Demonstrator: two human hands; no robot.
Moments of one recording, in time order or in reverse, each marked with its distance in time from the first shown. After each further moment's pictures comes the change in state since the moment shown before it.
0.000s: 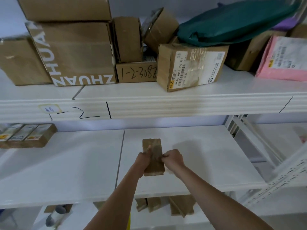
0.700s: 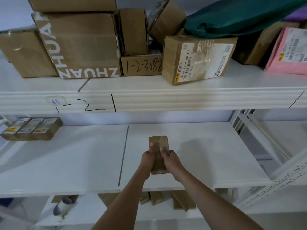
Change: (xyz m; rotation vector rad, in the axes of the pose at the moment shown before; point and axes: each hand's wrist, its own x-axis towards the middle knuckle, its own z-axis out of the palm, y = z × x) left_hand -0.020 -0.018 0.012 -0.160 0.005 0.064; right_hand -0.020 0.008 0.027 0.275 -0.104 0.026
